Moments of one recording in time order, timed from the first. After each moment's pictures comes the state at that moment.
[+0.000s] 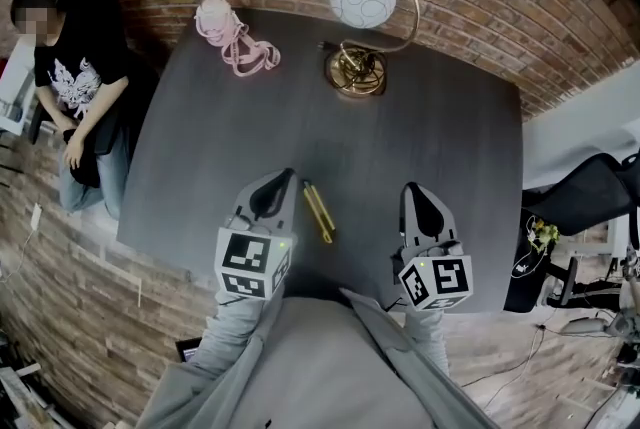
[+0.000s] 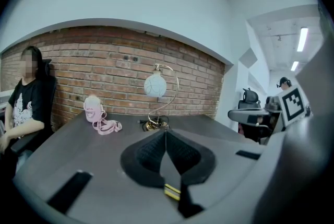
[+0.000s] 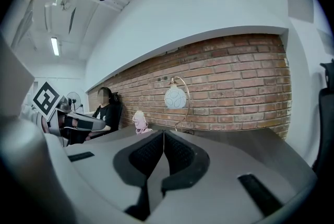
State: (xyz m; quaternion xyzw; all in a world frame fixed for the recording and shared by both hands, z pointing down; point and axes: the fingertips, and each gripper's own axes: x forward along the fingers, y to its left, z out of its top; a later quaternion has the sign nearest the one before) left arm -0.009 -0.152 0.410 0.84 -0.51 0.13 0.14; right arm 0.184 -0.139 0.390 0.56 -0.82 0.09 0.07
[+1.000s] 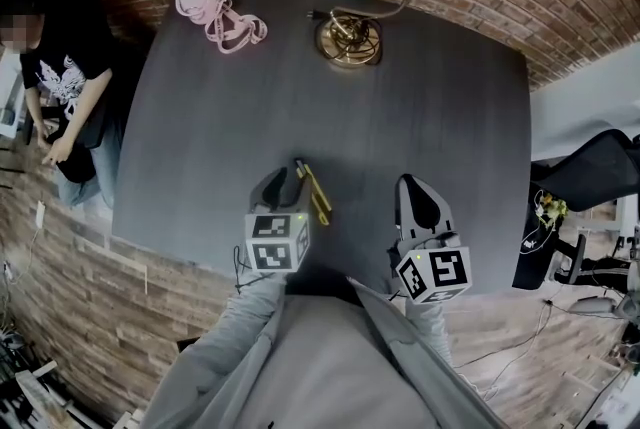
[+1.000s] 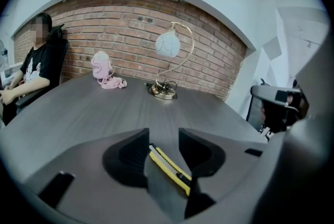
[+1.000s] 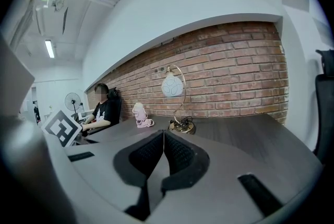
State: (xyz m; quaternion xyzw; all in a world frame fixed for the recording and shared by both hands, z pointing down) left arm 0.018 -0.138 0.541 0.78 -0.53 0.19 0.28; right arm 0.194 -0.125 0.431 0.56 -0.82 0.13 0.08
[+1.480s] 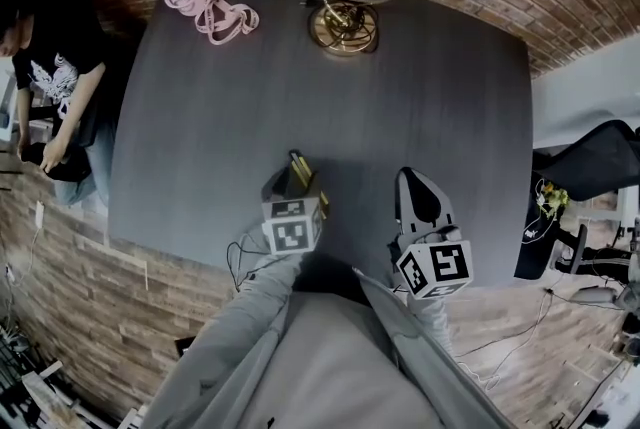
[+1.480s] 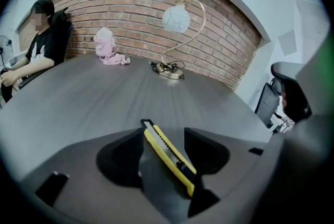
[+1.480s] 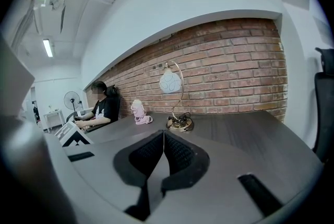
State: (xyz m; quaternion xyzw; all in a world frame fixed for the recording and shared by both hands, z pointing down) left arm 0.039 -0.134 0.611 0.74 -0.53 0.24 0.34; right arm 0.200 -0.128 0.444 0.56 -0.81 0.14 0.09
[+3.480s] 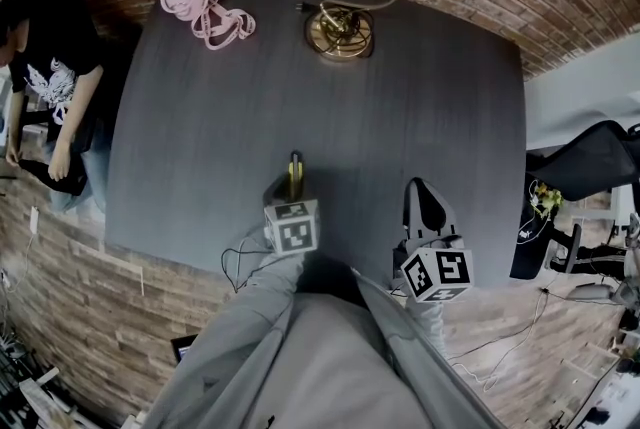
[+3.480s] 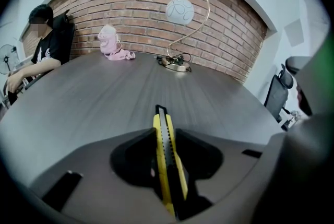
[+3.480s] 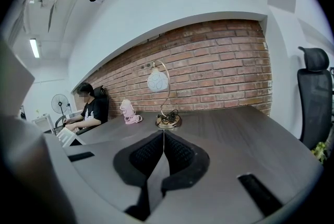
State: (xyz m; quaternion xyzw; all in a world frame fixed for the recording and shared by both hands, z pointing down) left arm 0.027 -0.132 0.636 0.71 -0.56 0.27 0.33; right arm 0.231 -0.115 0.457 0.61 -0.77 0.16 0.09
